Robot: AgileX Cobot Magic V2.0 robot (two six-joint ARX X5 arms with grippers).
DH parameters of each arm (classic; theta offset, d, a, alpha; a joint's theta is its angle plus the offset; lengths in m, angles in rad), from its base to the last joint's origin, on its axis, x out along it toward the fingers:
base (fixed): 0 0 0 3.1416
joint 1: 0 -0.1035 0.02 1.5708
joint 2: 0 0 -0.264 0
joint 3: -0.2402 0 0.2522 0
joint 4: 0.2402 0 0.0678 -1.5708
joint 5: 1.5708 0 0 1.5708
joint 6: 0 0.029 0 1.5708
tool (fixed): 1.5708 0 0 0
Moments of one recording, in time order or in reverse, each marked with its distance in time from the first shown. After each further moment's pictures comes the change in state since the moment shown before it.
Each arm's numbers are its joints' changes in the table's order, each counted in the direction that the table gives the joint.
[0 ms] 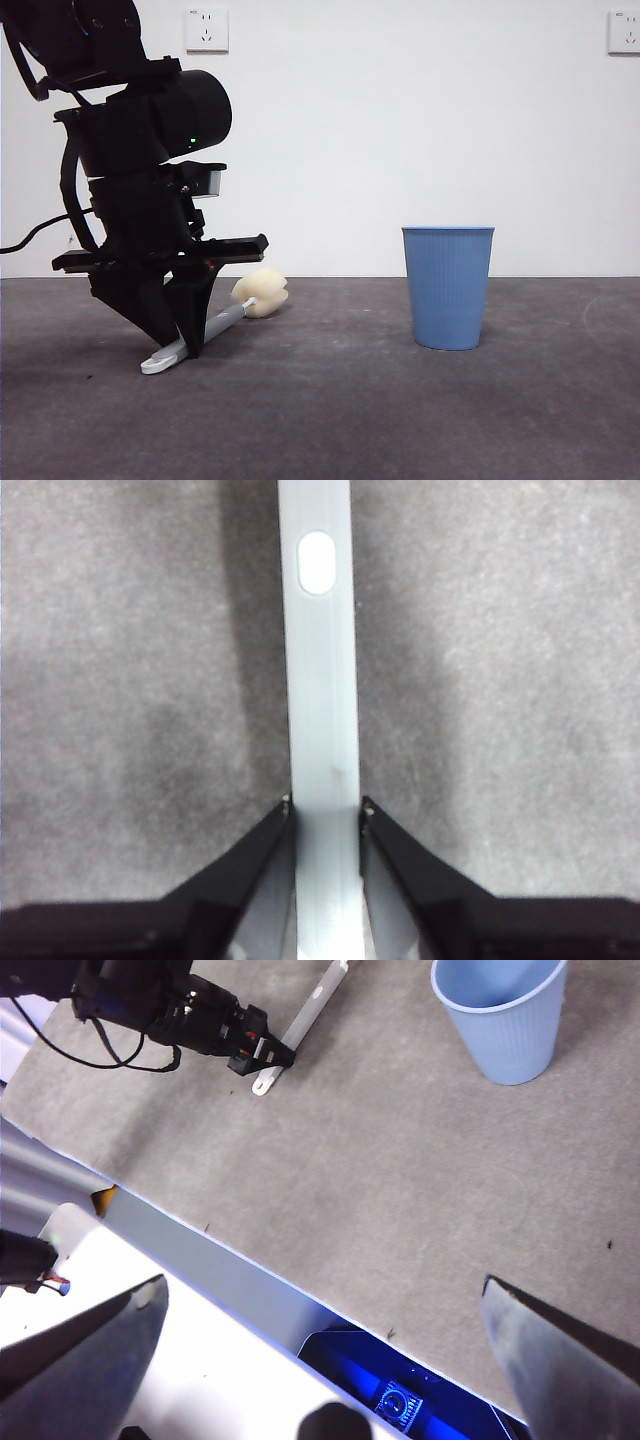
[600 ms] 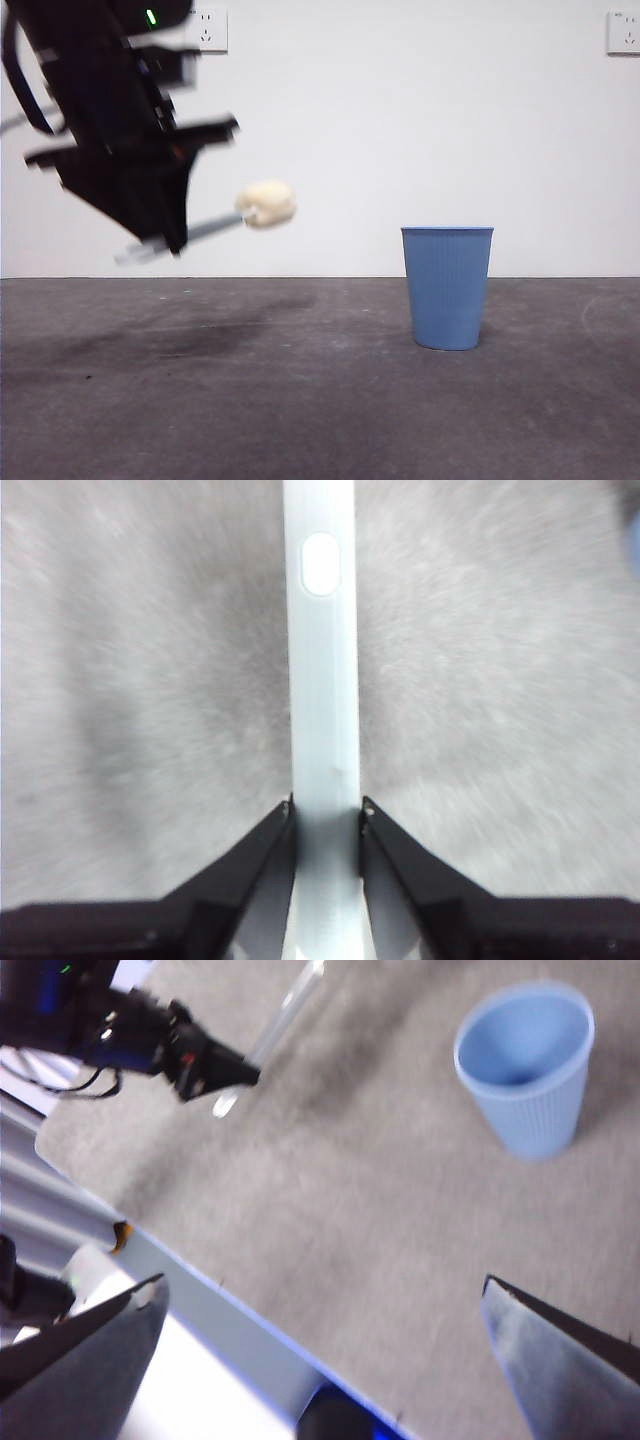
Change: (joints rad) left arm 0.000 -0.301 0.000 0.157 0.004 0.117; right arm -0.022 0.069 0.000 -0.187 -0.046 0.047
